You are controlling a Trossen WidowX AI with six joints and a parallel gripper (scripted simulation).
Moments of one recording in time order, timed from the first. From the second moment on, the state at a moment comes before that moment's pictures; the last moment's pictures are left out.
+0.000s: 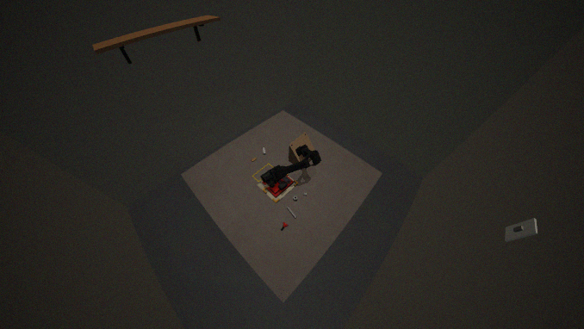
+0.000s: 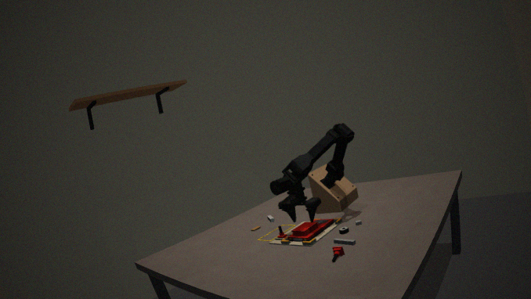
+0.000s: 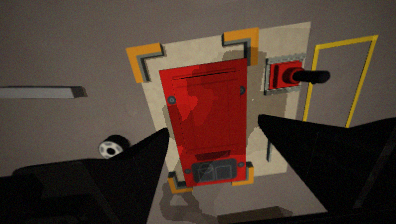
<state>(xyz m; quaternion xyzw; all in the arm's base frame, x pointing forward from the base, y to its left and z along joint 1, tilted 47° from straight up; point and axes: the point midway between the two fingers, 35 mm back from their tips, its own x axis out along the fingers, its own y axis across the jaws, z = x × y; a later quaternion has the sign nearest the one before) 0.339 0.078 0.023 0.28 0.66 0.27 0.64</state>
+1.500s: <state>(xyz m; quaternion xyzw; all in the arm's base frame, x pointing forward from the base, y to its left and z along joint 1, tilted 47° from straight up) 0.338 0.097 0.006 0.28 0.66 0.28 0.64</state>
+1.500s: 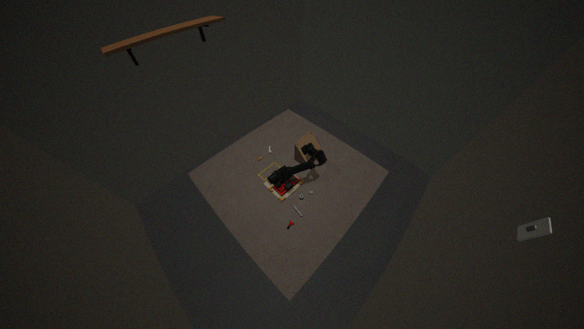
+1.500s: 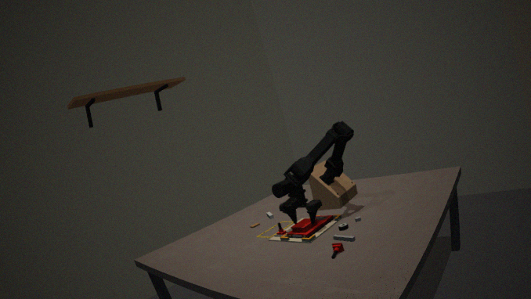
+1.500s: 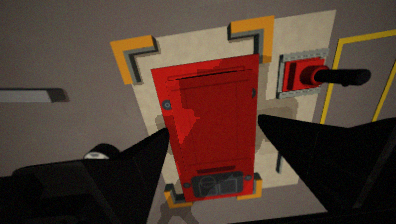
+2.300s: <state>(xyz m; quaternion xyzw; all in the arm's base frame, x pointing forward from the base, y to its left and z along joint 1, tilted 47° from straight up) 0.338 0.104 0.000 0.28 0.66 0.28 0.64</state>
